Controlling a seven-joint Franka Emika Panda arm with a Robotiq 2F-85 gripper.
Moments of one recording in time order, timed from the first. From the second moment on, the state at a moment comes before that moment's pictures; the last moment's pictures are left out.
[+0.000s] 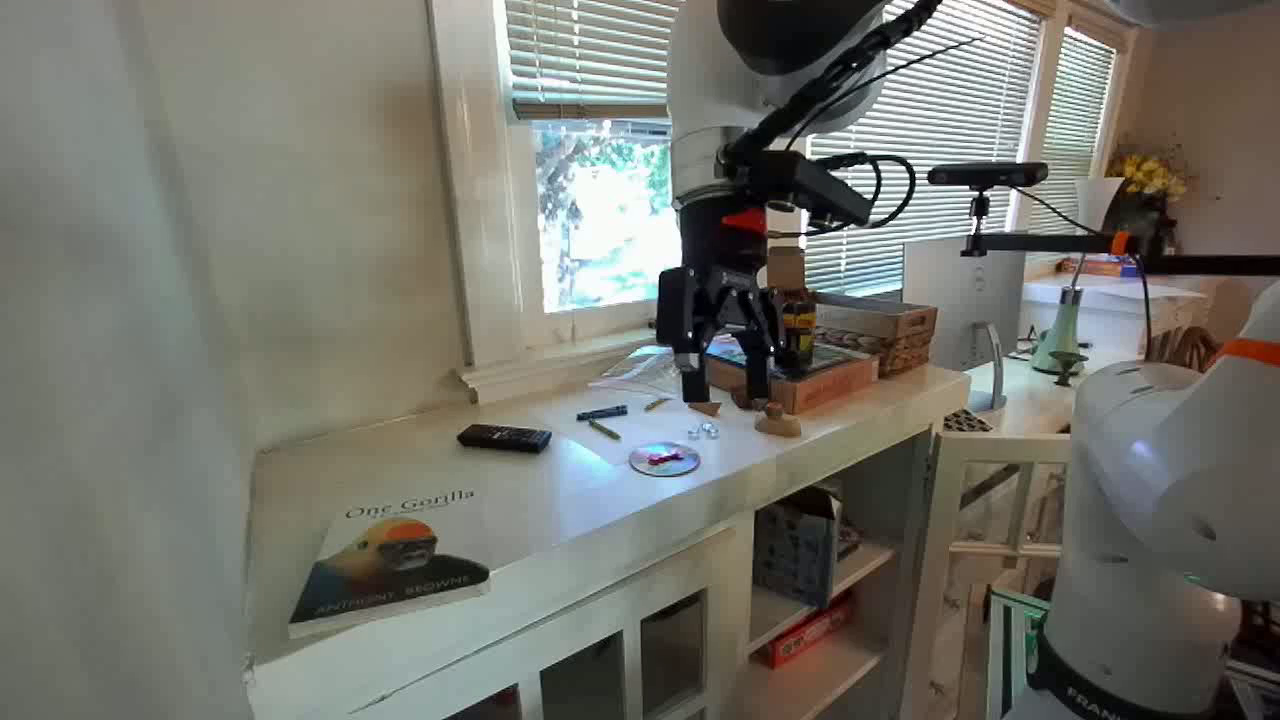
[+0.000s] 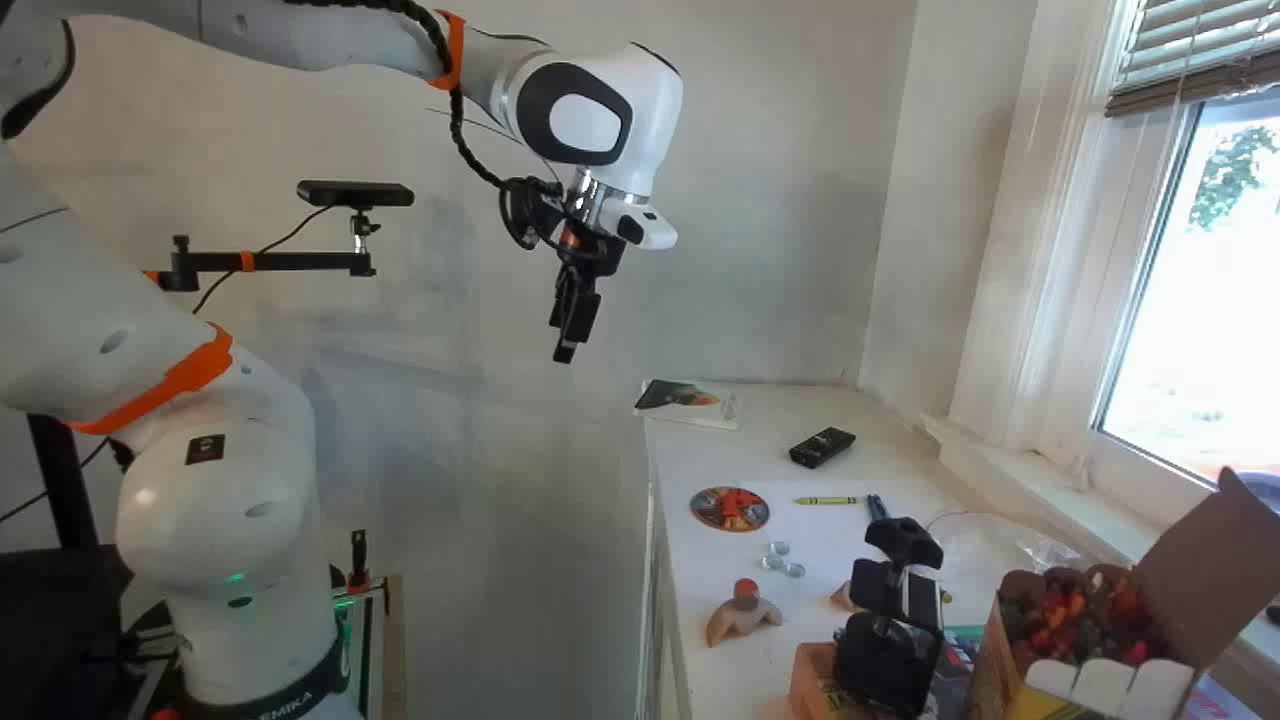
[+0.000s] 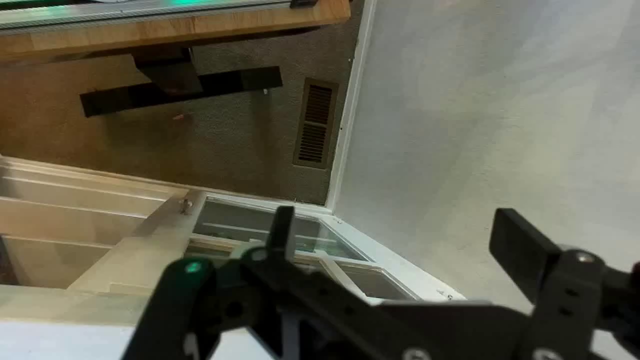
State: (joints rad) arm 0.12 -0.61 0.08 -2.39 0.35 1.63 0.28
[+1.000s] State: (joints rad) arm 0.03 -0.50 -0.01 -2.24 0.07 1.63 -0.06
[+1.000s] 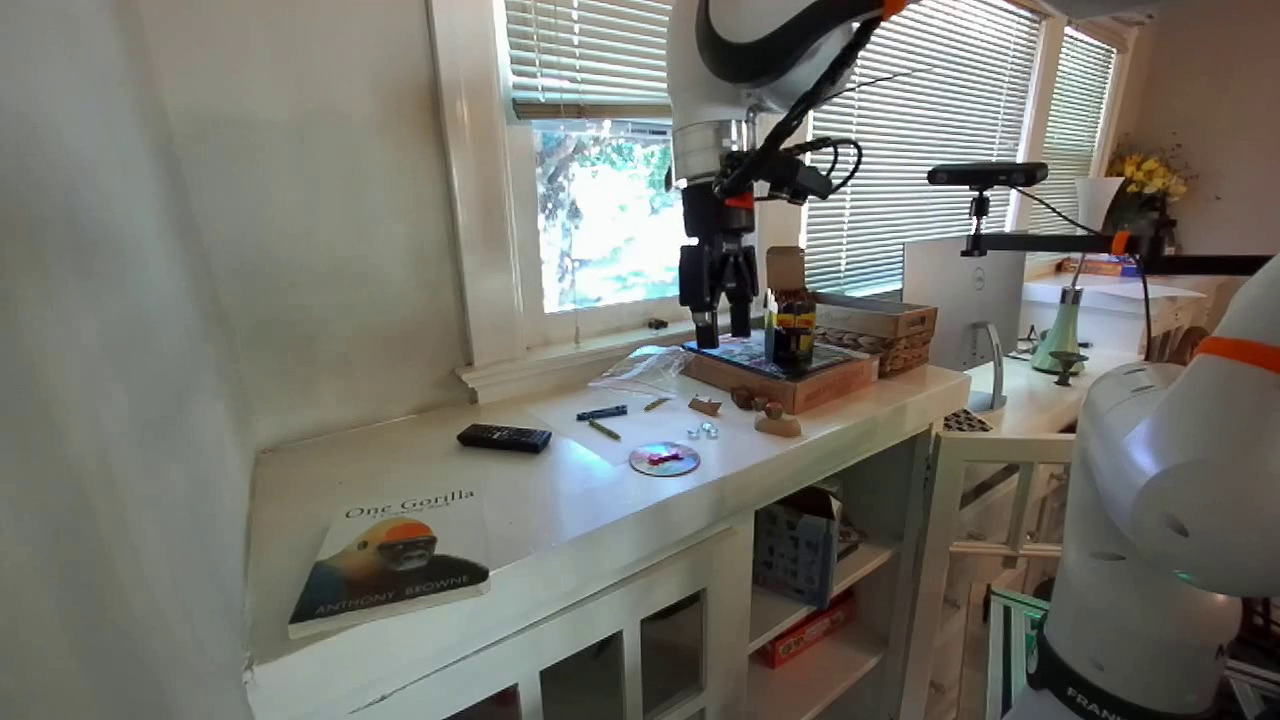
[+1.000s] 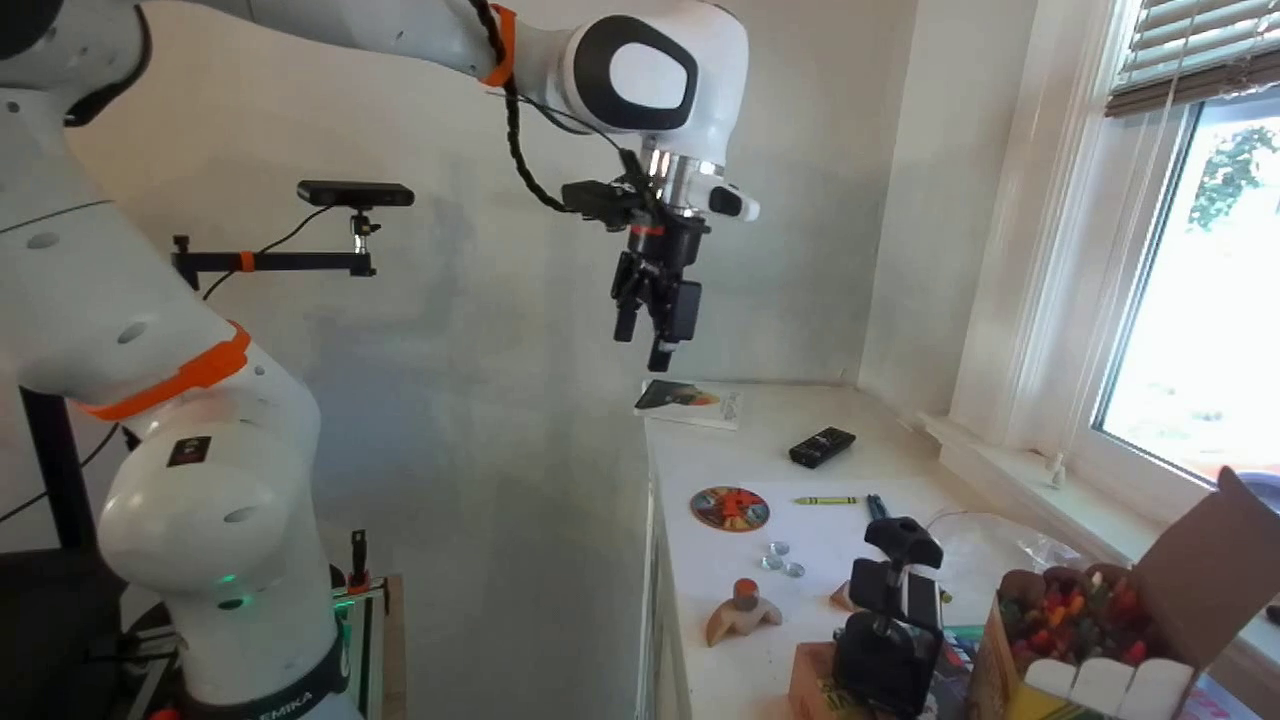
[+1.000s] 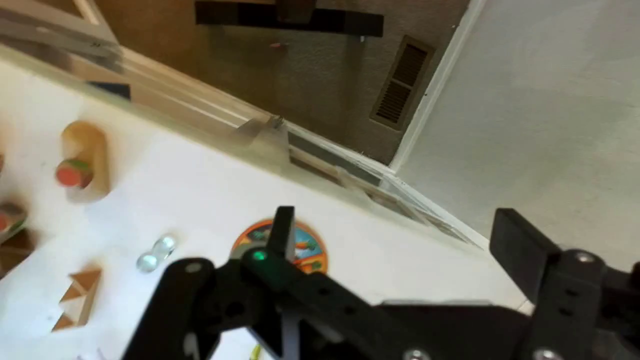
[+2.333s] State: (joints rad) arm 0.03 -0.06 -0.03 -1.83 -0.08 1.74 -0.39
